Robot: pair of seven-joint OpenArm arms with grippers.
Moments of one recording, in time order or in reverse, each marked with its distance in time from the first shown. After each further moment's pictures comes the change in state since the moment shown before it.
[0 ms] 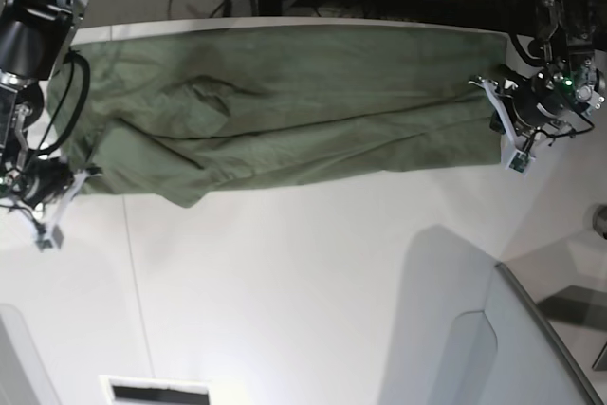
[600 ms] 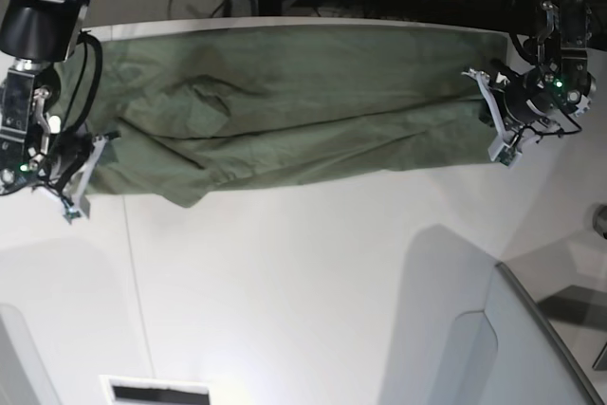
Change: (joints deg) left arm 0.0 -4.0 6.4 -2.9 -0.3 0.2 -1.7; right arm -3.7 -0.4 -6.7 2.5 -0.5 -0.8 -8.8
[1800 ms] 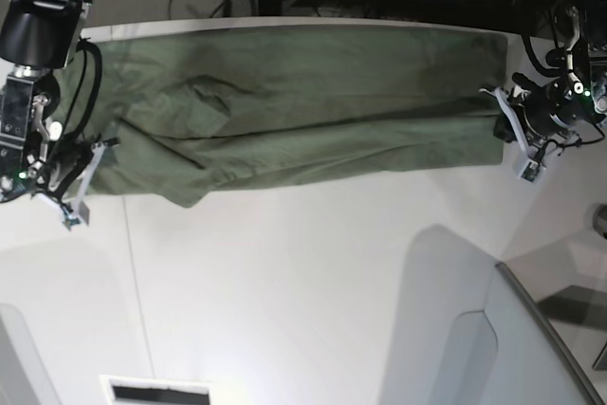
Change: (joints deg) left arm -0.2 -3.0 -2.9 2.1 -9.4 0.0 3.8; right arm 1.3 -0.1 0.0 0.0 0.0 0.0 -1.1
